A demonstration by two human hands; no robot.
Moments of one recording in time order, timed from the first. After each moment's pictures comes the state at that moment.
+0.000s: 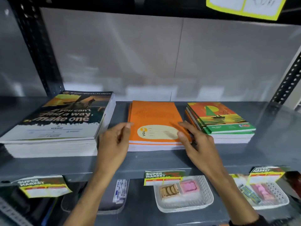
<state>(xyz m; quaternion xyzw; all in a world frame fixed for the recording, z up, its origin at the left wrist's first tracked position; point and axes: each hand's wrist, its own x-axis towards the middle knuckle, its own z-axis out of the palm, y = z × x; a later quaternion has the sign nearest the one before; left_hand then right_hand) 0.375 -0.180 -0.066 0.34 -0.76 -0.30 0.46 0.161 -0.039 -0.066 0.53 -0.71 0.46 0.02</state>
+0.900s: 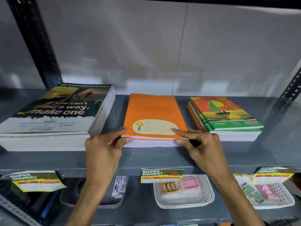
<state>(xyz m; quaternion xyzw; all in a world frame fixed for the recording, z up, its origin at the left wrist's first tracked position) 0.382 -0.157 -0.076 0.39 -0.71 -0.30 0.51 0.155 -0.030 -0.072 0.54 -0.69 0.48 -0.03</state>
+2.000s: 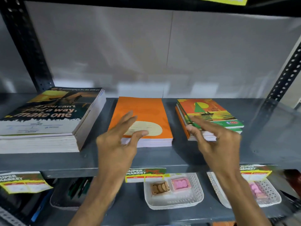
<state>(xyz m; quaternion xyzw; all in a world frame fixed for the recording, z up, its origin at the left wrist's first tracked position) 0.329 -0.113 -0.048 0.29 -0.72 -0.21 0.59 0.132 0.008 -0.043 0.51 -0.66 0.51 0.21</state>
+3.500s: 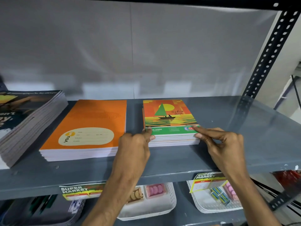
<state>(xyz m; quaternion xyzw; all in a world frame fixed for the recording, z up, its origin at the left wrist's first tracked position) 0.182 -0.061 -0.056 0.30 -0.86 -0.14 0.40 -0.023 0.065 -0.076 0.47 -0.71 0.50 0.12</state>
